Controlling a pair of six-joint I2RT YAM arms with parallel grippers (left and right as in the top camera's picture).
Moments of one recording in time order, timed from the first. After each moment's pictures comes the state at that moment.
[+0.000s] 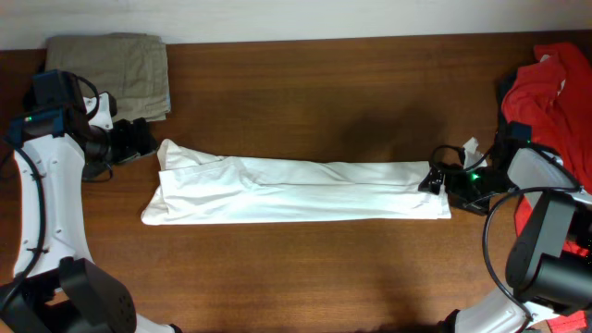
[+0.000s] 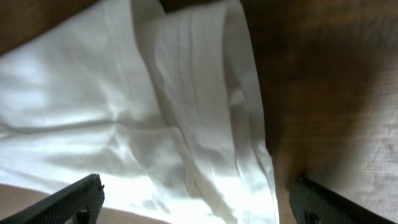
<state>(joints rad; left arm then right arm) 0.29 1.71 1.56 -1.11 0.19 -0.05 -0.37 1.85 1.11 -0.83 -0.43 -0.07</state>
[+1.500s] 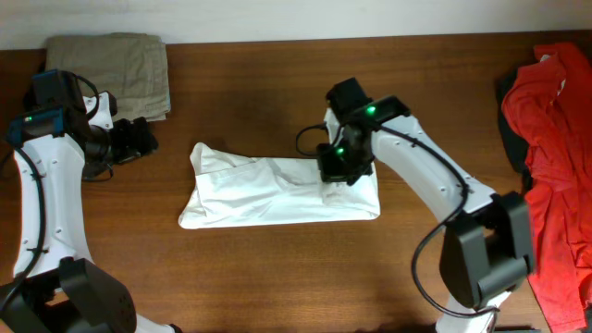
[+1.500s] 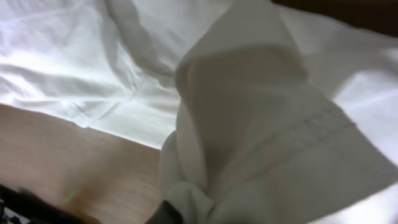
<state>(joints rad) 0.29 1.71 1.56 -1.11 0.20 -0.05 0.43 1.92 1.55 -1.06 -0.32 0.32</state>
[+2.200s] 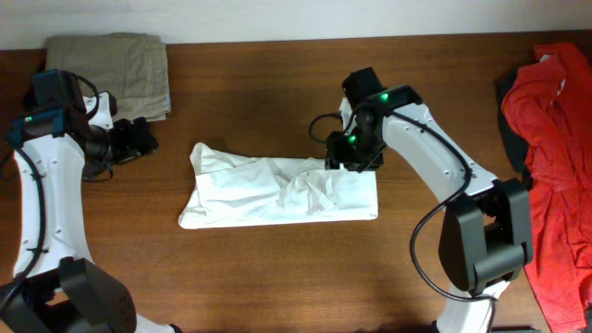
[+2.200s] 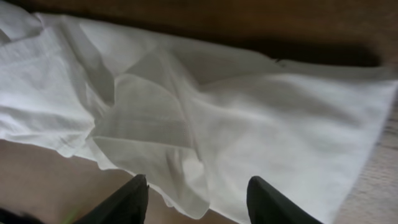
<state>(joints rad) 0.29 1.71 1.56 -1.11 0.20 -0.05 0.34 1.97 1.59 -1.05 -0.31 0.30</state>
